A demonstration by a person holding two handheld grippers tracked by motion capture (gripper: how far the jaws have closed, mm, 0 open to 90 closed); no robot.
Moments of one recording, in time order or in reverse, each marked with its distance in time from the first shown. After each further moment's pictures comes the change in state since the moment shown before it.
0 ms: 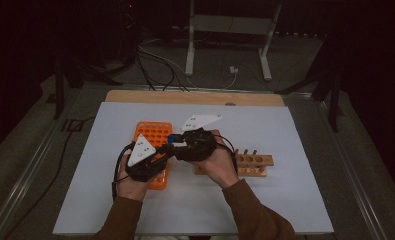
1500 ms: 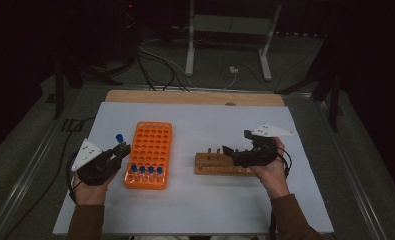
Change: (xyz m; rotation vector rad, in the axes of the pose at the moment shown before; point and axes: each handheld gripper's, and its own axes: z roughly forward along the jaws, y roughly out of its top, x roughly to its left) left arm 0.067 -0.043 -0.074 -0.048 0.172 -0.168; right arm -0.074 -0.100 -0.096 -0.097 -0.309 0.221
